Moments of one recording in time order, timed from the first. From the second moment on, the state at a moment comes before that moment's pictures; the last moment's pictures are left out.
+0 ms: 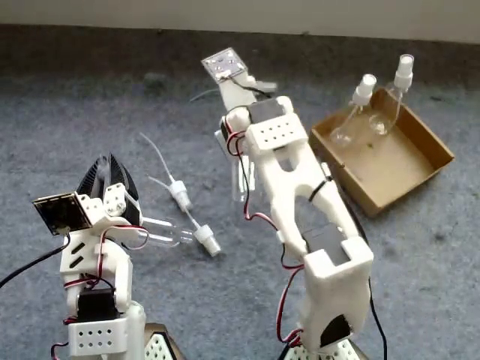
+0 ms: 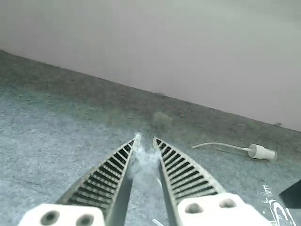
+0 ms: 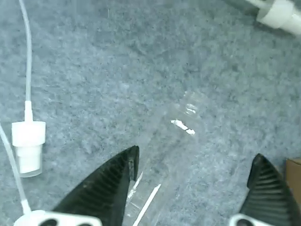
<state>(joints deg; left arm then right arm) -12.0 -103.7 96.0 21.8 17.5 -27.6 23.2 -17.2 67.7 11.0</state>
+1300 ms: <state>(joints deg) -8.0 -103.7 96.0 25.1 17.5 -27.3 32.6 -70.8 100.1 11.3</state>
